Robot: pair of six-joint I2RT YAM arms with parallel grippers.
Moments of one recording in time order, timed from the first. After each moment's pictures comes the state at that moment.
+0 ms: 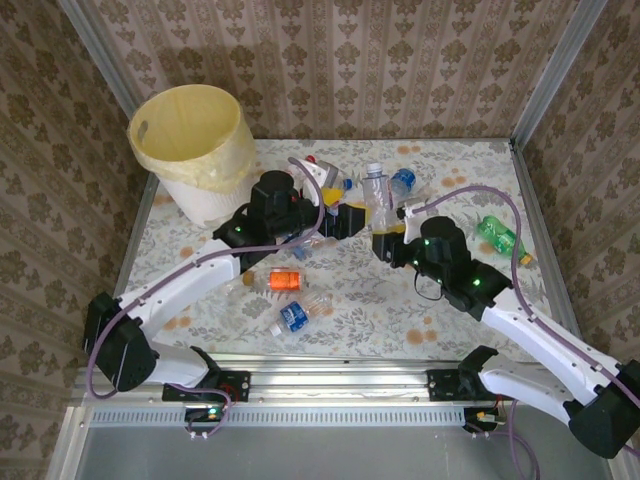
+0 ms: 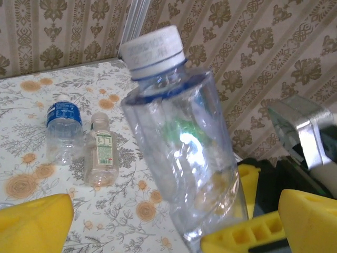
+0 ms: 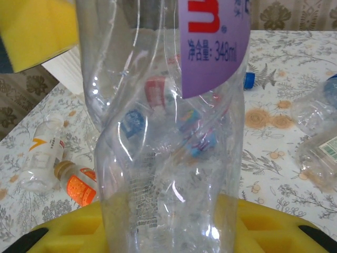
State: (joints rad) left arm -0.79 1.37 1.14 -0.01 0.39 -0.35; right arm 0.61 0.94 0.77 -0.24 0.03 0.32
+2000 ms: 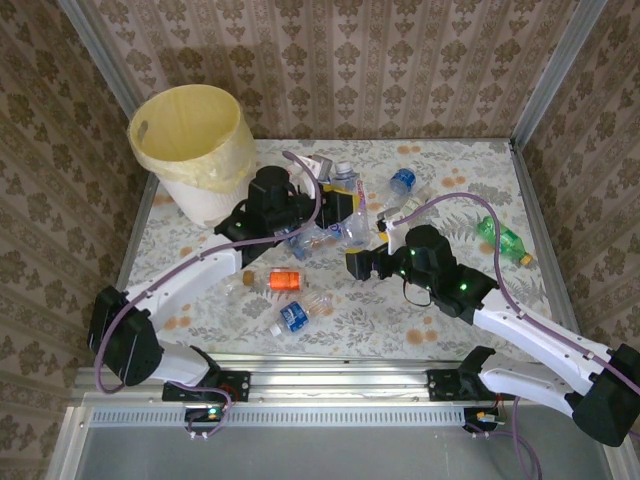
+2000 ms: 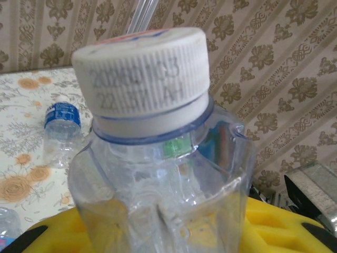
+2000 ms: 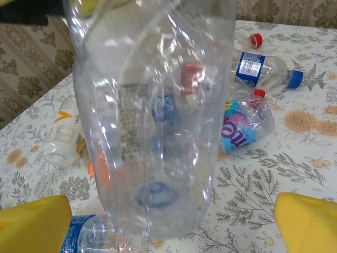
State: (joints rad) left arm -0.73 1.39 1.13 0.06 0.44 -0.41; right arm 0.71 0.98 0.73 -0.16 0.00 0.26
